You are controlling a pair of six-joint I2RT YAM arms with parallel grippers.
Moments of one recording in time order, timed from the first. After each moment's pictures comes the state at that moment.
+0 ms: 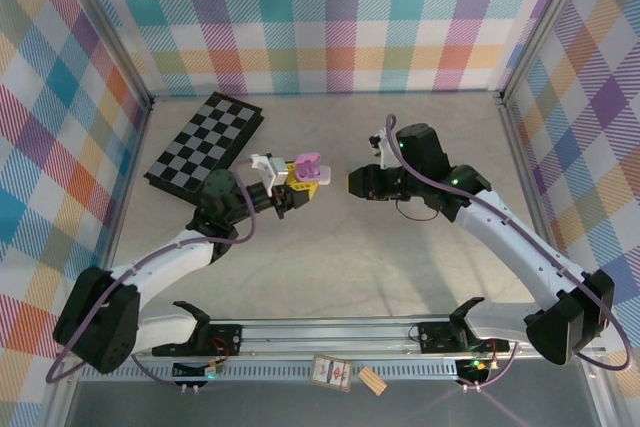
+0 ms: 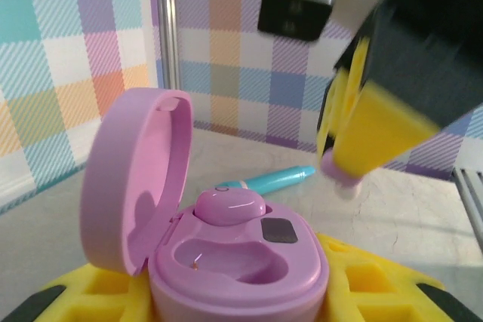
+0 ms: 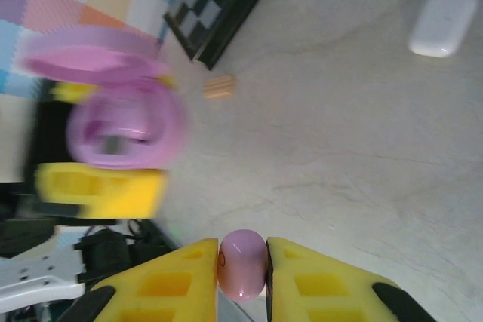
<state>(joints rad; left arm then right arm) -0.50 1.25 0.58 0.69 0.63 -0.01 0.59 1.23 1.18 -0.60 -0.50 0.58</state>
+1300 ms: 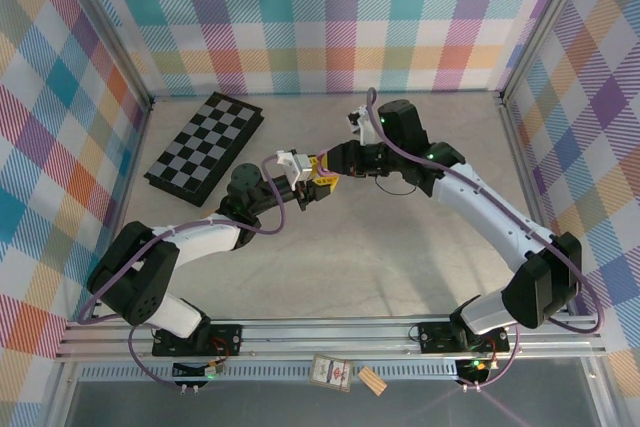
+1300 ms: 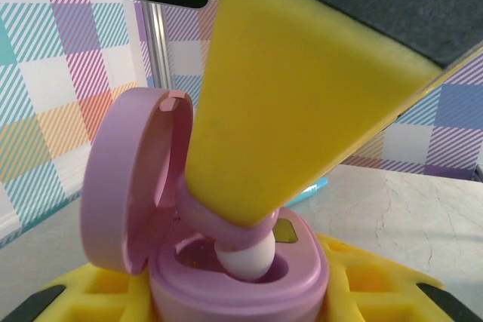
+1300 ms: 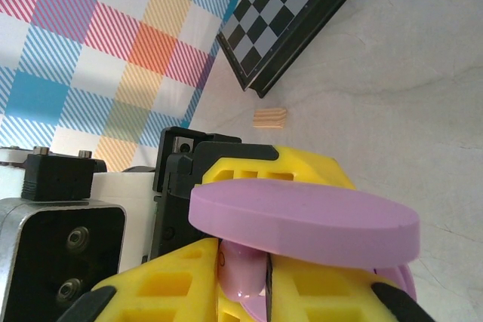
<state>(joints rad) -0.57 1.49 0.67 0.92 0.60 0.03 0.58 1.45 1.33 -0.47 -0.61 0.60</state>
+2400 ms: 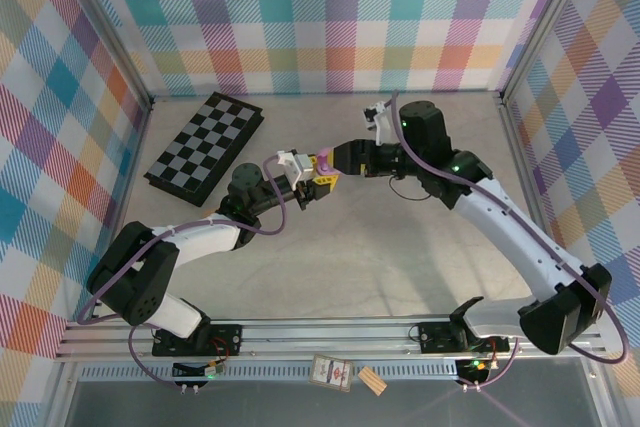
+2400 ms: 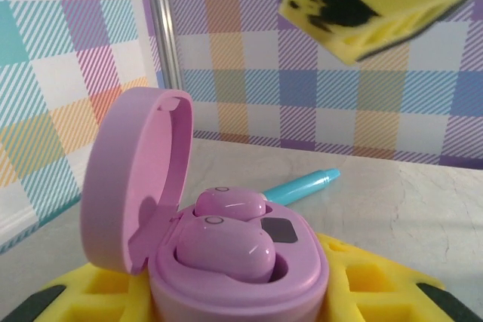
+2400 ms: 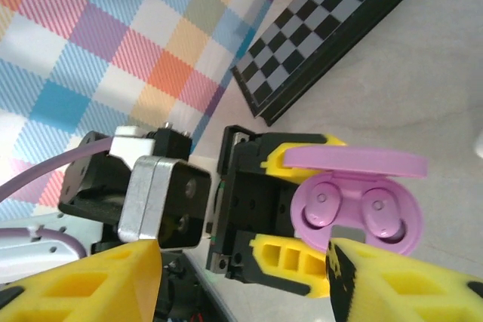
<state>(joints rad) -0.57 1.49 0.67 0.89 0.58 0.08 0.58 1.29 1.32 -0.51 -0.52 0.56</state>
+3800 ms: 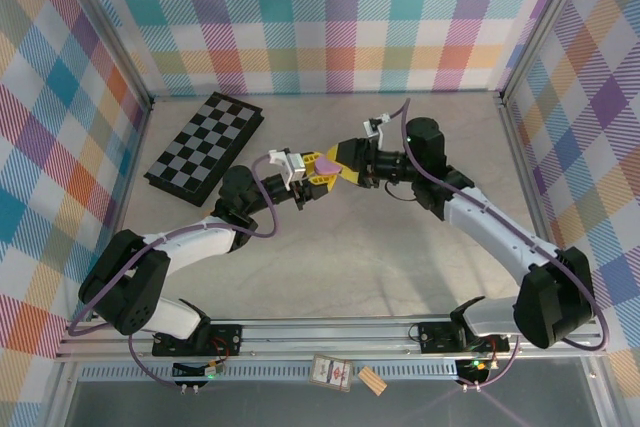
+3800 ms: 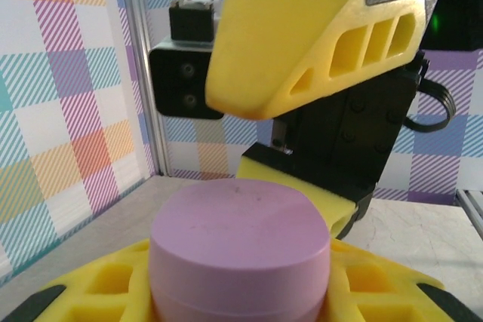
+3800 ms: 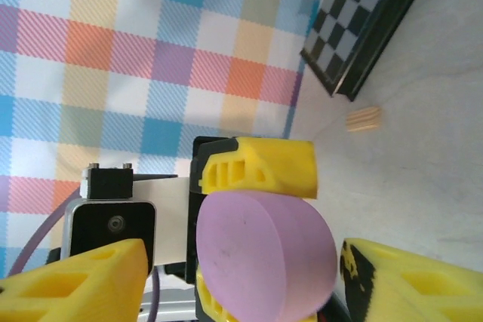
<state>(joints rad) -0.57 1.43 0.66 0.97 0.64 -0.02 0.51 1.34 1.00 0.12 -0.84 1.14</state>
